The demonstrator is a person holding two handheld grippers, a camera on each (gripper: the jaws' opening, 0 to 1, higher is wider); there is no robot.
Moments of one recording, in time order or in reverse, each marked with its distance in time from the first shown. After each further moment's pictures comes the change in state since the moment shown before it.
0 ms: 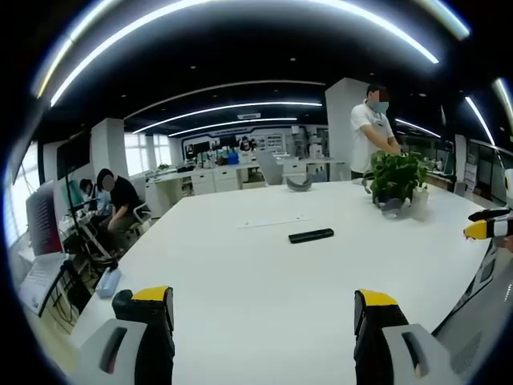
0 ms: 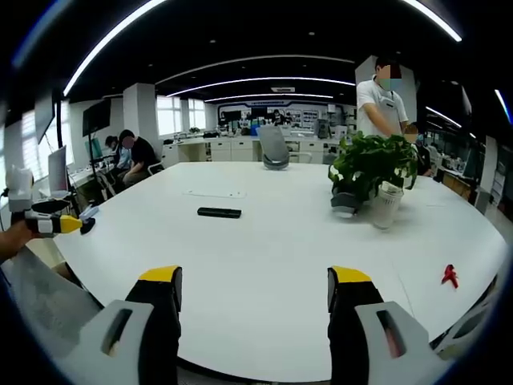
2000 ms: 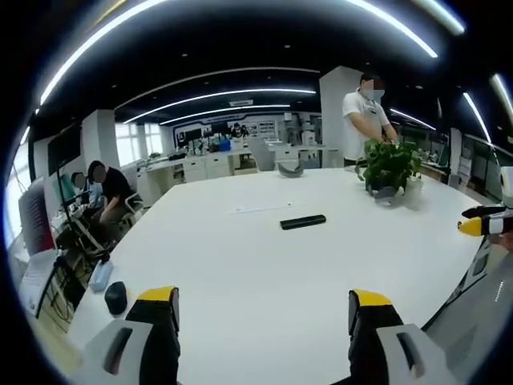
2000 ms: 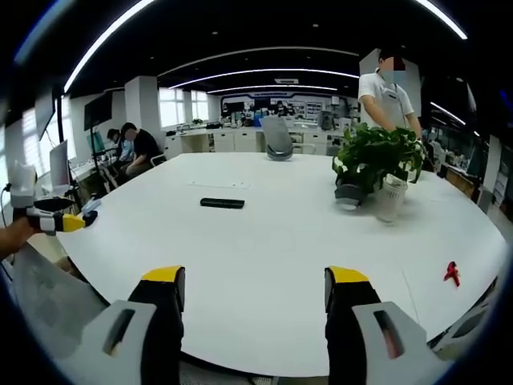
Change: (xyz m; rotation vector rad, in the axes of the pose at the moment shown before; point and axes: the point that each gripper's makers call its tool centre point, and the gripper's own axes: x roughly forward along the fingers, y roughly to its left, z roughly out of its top) left arm 0.004 -0.008 -0.013 0.003 0.079 -0.041; right arm 0.003 0.003 -0.010 -0.004 0.055 0.020
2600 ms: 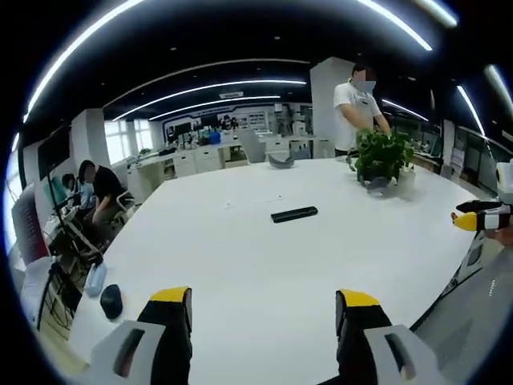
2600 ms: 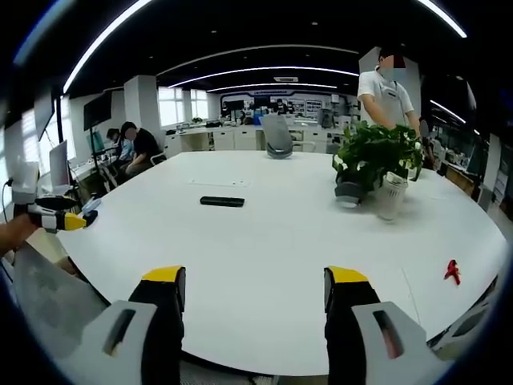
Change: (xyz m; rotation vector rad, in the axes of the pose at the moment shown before) left arm 0.009 -0.007 0.004 0.041 0.057 -0.058; right arm 0.001 0.000 -0.001 0.005 0.009 0.003
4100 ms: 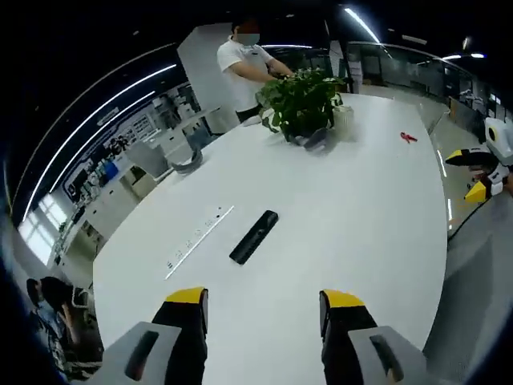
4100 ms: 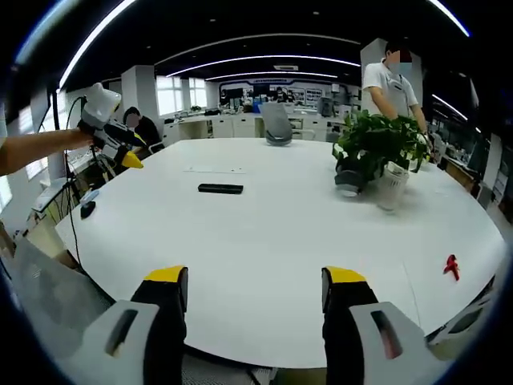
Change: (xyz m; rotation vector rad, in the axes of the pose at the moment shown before) left arm 0.157 -0.034 0.110 0.575 0.193 -0.412; right arm 0.005 -0.002 -0.013 -0.002 0.075 -0.004
